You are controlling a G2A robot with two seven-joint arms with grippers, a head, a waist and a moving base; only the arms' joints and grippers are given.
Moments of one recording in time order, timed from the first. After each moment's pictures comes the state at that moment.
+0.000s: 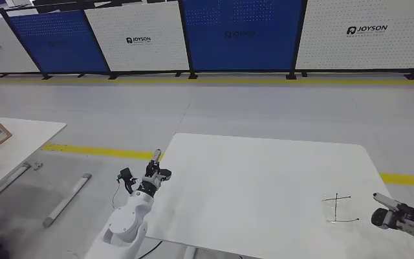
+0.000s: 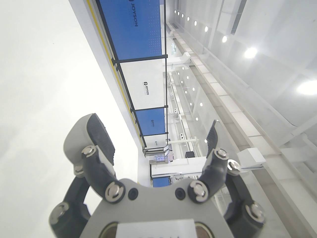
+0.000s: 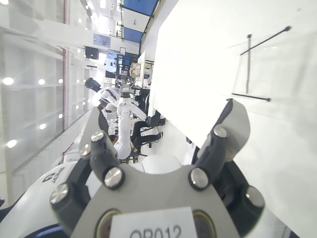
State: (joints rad) left arm 1.73 -1.15 -1.60 -1.80 -0.42 0.00 0.00; right arm -1.41 -0.95 1.91 -1.48 0.12 0.05 1.39
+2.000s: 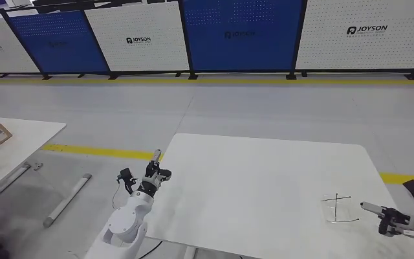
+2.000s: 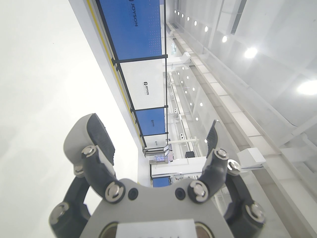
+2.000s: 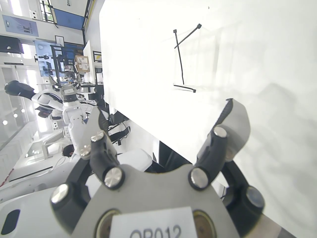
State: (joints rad) left arm 1.73 -1.15 -1.60 -1.80 -0.42 0.00 0.00; right arm -1.37 -0.88 1.79 -1.47 -0.10 0.03 1.39
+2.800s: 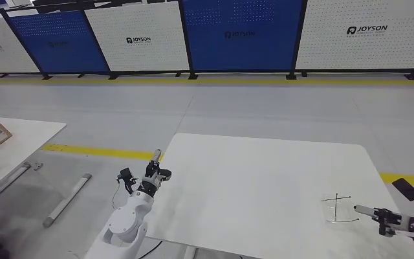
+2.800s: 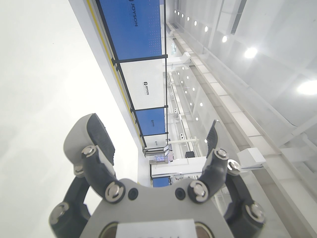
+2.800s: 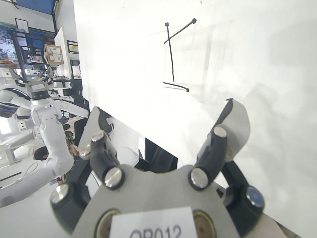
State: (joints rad) left arm 1.73 -1.15 -1.60 -1.80 -0.42 0.00 0.00; right arm -1.36 -0.86 1.72 -1.51 -0.20 0.03 1.39
